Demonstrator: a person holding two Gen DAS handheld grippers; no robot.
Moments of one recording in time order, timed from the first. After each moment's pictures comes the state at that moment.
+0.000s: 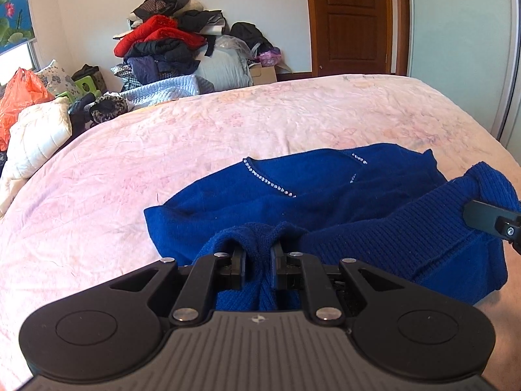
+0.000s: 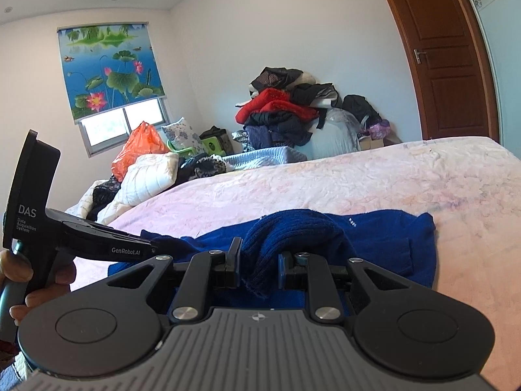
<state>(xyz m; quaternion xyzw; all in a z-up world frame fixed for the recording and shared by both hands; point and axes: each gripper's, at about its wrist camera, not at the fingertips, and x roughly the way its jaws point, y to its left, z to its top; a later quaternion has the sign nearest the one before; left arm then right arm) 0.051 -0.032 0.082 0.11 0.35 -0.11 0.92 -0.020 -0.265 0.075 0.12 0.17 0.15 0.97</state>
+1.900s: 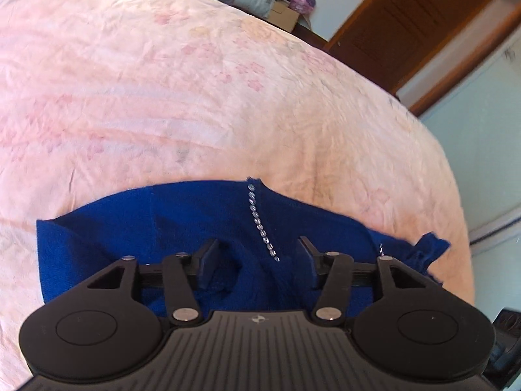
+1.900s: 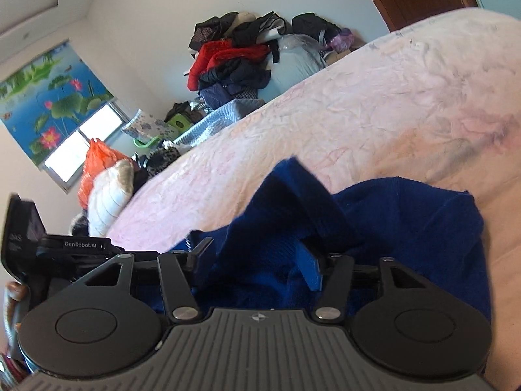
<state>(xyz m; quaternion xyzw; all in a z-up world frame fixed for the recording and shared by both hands) 0.280 0.018 0.022 -0.18 0.51 -0.14 0.83 0.198 -0.347 -0.004 0.31 0.29 0.14 0.90</state>
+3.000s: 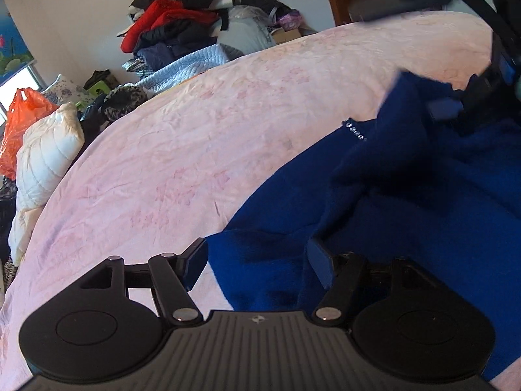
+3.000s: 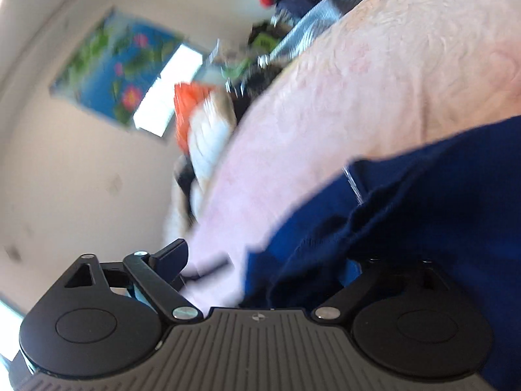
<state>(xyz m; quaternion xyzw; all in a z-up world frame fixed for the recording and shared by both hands) 0.188 0.026 0.004 0.22 0.38 -0.05 0.90 0.297 -0.240 -0.013 0.46 0.33 0.32 0.76</state>
